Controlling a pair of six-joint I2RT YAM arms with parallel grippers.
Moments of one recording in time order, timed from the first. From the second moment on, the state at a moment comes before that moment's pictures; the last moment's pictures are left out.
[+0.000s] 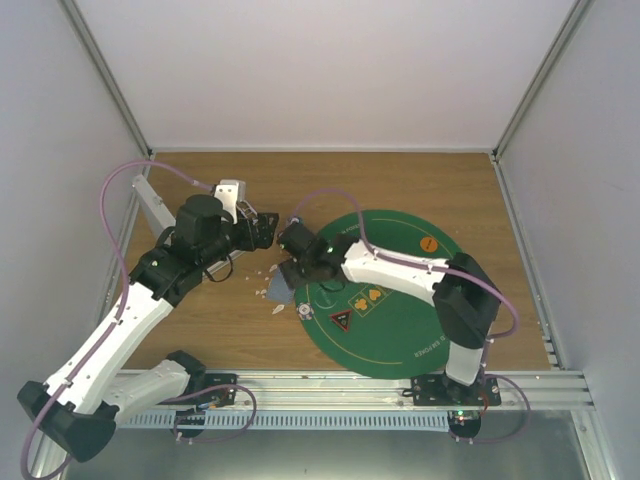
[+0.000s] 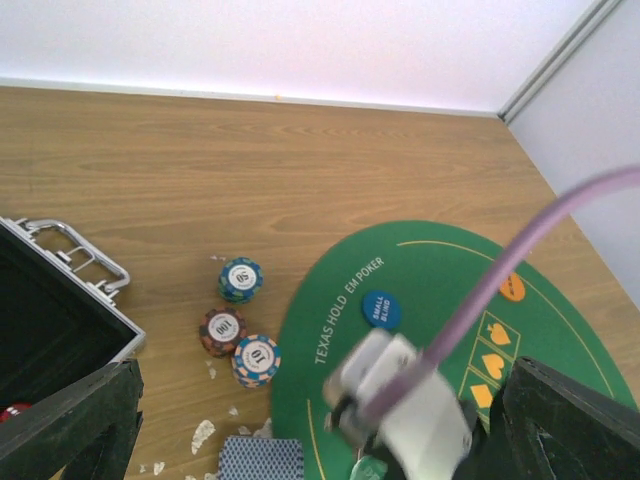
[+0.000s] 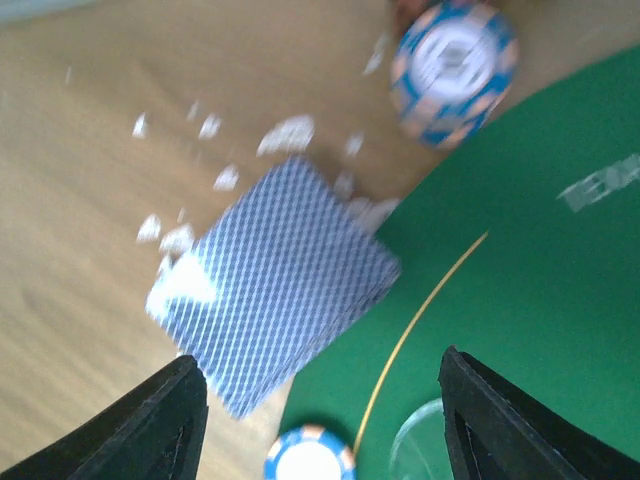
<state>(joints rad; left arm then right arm) -0.50 0.98 1.07 -0.57 -0.01 -0.39 1.03 1.82 1.35 -0.60 0.11 0.47</state>
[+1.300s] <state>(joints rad) -0.46 0.98 1.07 -0.56 -0.04 -0.35 0.86 2.24 1.84 -0.74 0.11 0.36</state>
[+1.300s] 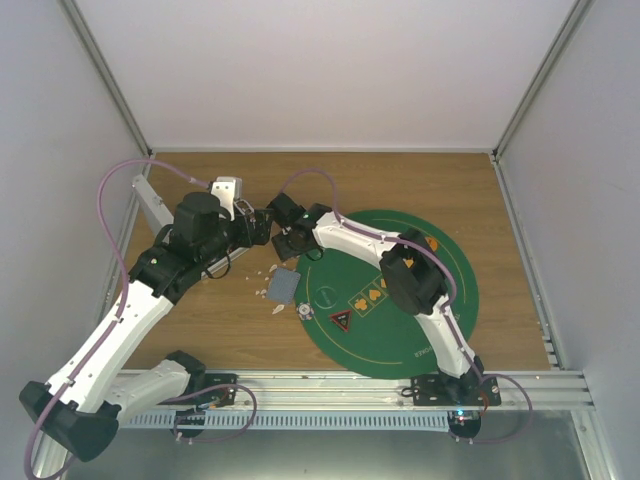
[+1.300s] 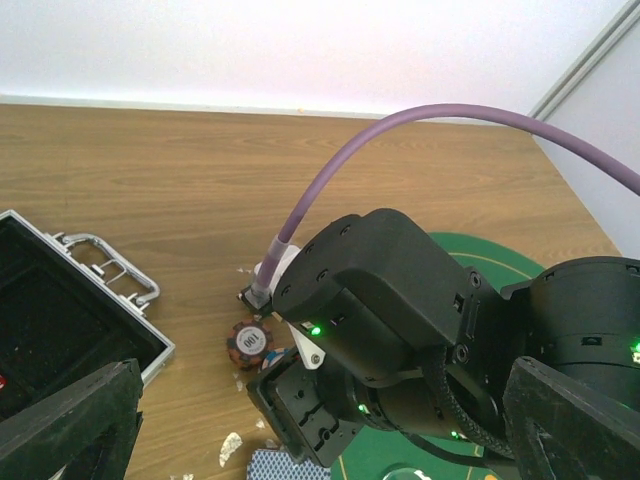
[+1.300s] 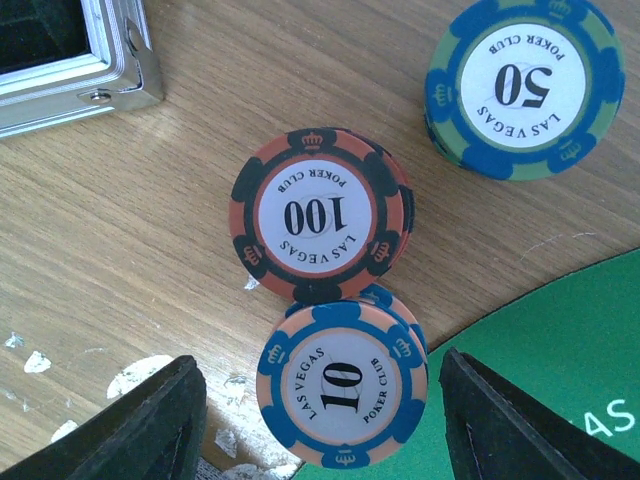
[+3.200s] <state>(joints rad) -0.46 0.99 1.07 -0.54 -0.03 -0.35 0.78 2.06 1.62 -0.73 0.14 0.39</state>
